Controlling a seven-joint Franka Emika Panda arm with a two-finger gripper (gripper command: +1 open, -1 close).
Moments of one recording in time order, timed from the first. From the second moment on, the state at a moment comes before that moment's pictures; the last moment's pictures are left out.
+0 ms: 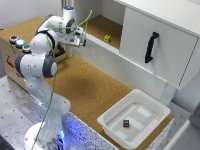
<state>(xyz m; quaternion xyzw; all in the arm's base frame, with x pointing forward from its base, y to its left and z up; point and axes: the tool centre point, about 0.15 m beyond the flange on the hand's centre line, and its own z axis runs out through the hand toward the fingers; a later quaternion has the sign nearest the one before) 0.358 0.143 0.420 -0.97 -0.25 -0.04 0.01</state>
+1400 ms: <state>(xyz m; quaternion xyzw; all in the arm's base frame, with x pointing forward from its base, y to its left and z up) 0.263 -0.190 0.396 -1.00 0.03 -0.09 0.00</state>
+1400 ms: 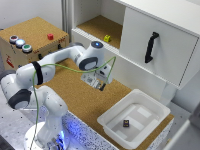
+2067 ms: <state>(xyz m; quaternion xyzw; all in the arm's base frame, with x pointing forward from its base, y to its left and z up) 0.242 -0.263 0.373 -0.98 0.18 -0.10 -0.01</state>
